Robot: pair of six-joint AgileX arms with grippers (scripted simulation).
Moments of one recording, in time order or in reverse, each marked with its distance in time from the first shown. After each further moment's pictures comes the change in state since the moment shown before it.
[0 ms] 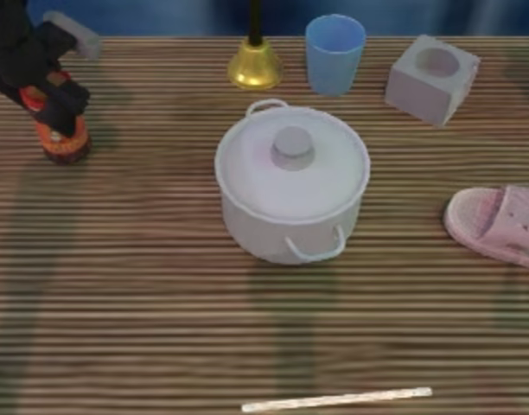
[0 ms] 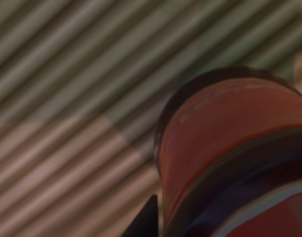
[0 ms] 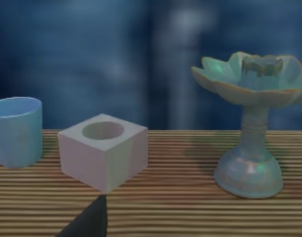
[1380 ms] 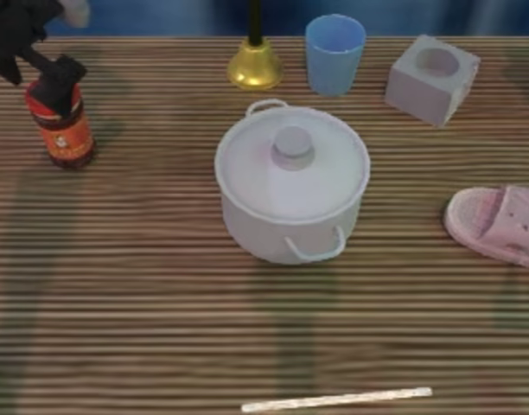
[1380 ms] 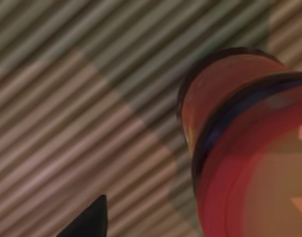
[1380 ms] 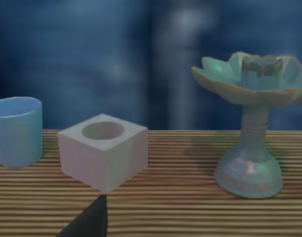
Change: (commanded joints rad) left arm 0.007 0.062 0.296 -0.229 0.001 0.007; right arm 0.000 0.000 0.000 0.000 0.000 0.000
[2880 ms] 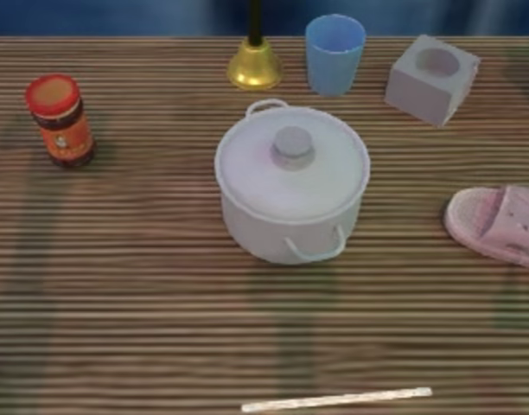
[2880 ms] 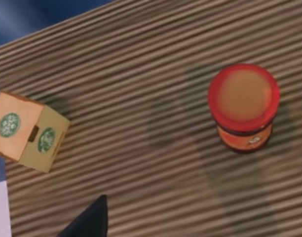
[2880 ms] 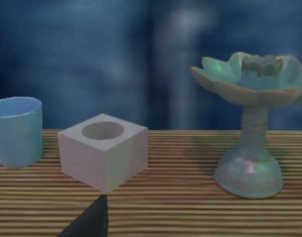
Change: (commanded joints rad) left arm 0.026 -1.199 -1.204 0.685 -0.061 -0.311; right arm 0.000 0.000 0.000 0.000 0.000 0.000
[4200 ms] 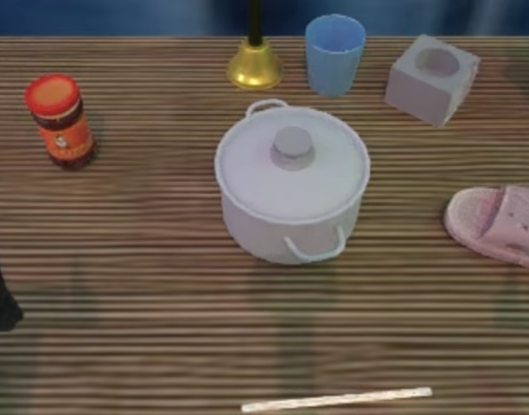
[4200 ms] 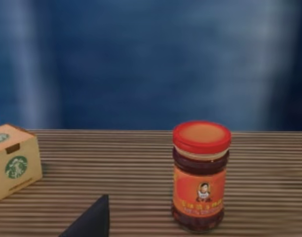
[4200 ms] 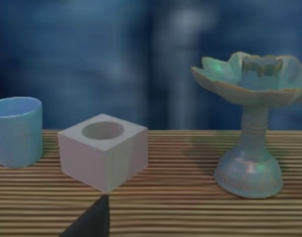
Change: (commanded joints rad) left arm -0.014 -1.445 -1.500 0.862 -0.016 -0.392; right arm 0.000 0.000 0.000 0.000 0.000 0.000
